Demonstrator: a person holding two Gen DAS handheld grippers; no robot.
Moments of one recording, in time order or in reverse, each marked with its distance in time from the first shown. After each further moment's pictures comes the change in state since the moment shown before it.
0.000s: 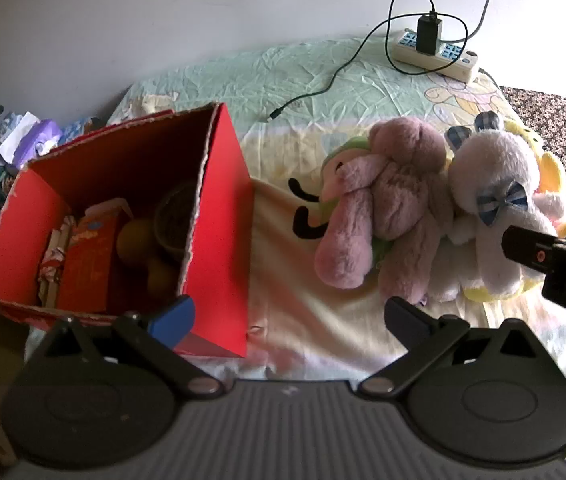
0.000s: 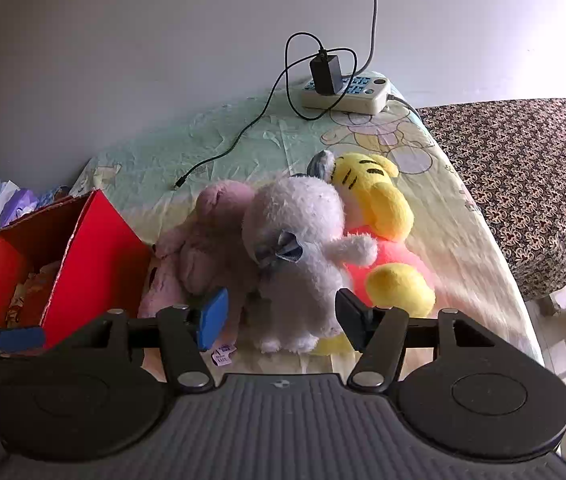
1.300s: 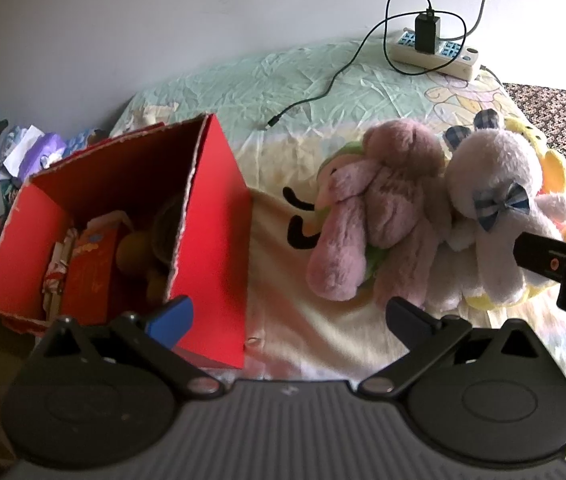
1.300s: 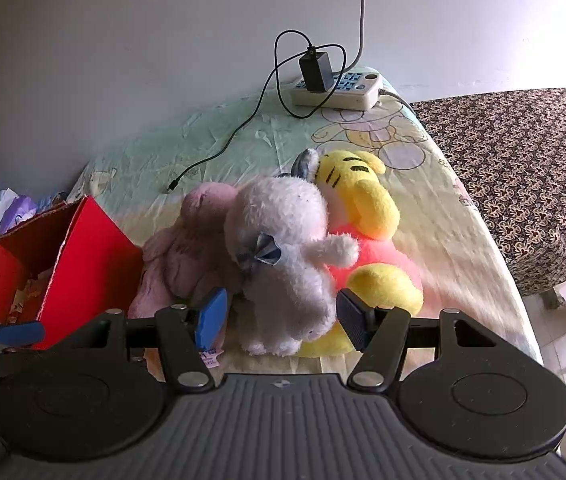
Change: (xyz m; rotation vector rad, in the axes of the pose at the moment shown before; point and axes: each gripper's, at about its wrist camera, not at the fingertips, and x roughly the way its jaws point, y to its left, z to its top) left arm 0.006 -0.017 0.004 0.023 -0.014 0.047; right arm 0.003 -0.015 0.001 0.025 0.007 0.014
